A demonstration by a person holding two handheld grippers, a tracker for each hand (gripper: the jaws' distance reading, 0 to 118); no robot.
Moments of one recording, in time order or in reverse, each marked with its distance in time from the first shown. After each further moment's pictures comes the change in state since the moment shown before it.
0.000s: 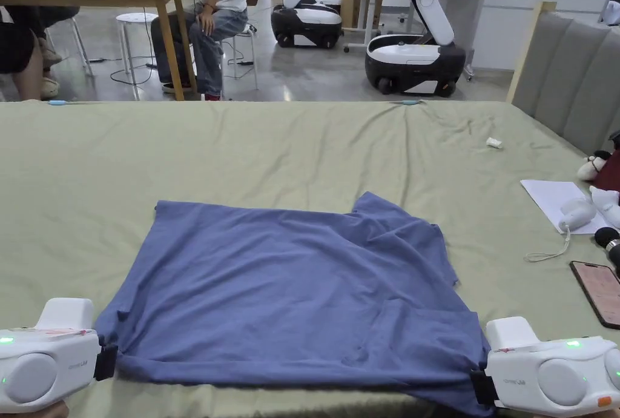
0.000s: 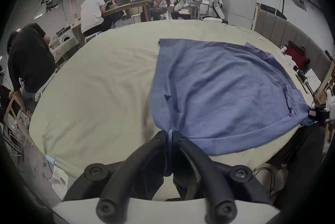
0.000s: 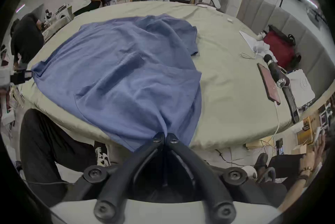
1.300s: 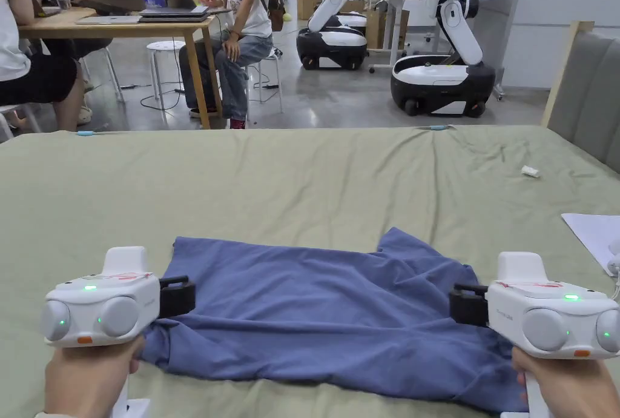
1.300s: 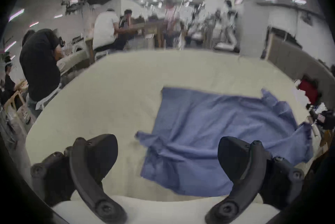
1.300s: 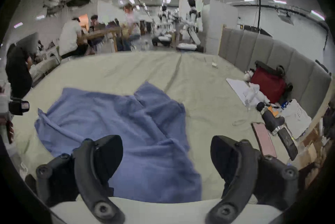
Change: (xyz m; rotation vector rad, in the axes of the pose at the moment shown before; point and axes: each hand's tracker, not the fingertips) left arm 0.046 0.114 -0.041 0.301 0.047 0.094; right arm -0.007 0.130 -0.005 0.426 -0.072 -0.125
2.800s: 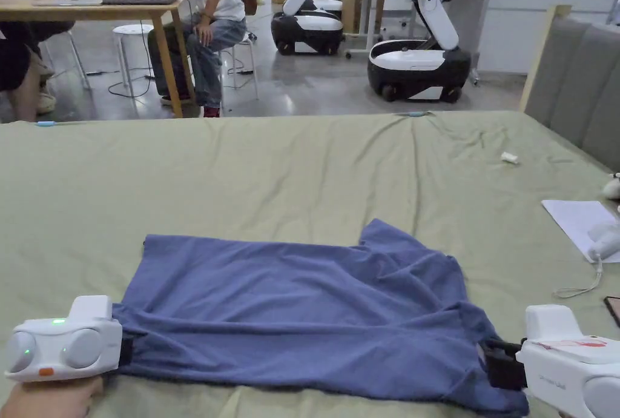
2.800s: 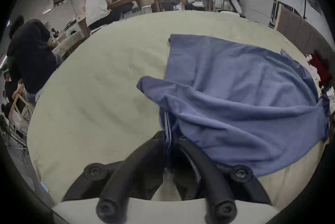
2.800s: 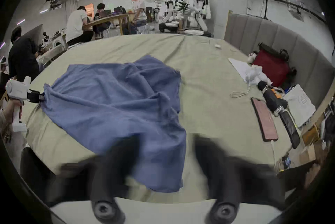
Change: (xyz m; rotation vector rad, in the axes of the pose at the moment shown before) left arm -0.031 -0.049 -0.081 -0.365 0.070 -0.067; right arm 0.053 -0.061 -0.002 -0.192 0.038 0.042
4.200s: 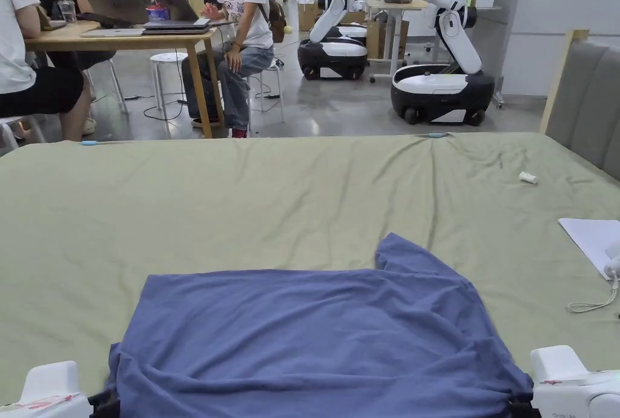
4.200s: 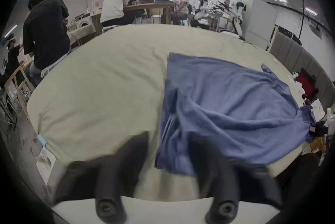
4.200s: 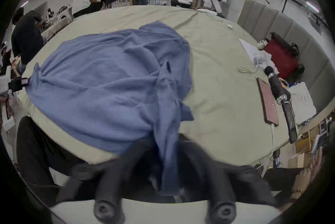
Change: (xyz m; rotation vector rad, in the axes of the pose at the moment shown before) left arm -0.039 -0.098 0.107 0.125 -0.051 0.161; right arm 0.000 -0.025 0.017 -0.208 0.017 0.100
